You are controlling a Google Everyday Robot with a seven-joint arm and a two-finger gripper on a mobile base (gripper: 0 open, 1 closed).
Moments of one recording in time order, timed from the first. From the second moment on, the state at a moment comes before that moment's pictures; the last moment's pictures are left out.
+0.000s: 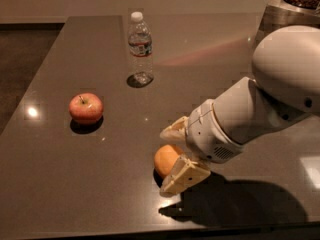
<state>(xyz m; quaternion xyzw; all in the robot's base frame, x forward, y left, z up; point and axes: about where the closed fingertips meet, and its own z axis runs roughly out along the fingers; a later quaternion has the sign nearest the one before) 0.361 -0.027 0.860 -0.66 0.68 0.21 0.24</state>
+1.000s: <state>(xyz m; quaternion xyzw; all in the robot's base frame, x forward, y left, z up) 0.408 -0.028 0.889 -0.66 0.70 0.17 0.21</state>
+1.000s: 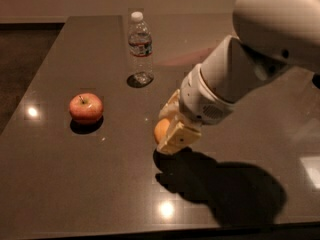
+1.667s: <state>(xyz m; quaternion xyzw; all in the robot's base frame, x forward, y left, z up) 0.491 -0.021 0.914 -0.61 0.75 0.13 0.23</state>
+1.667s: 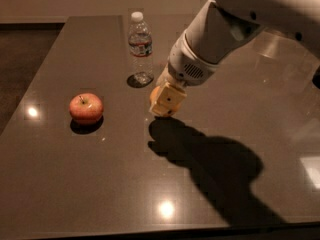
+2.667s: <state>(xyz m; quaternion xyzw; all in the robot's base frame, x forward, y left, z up) 0.611 -0.057 0.907 -0.51 0.82 0.08 0.26</state>
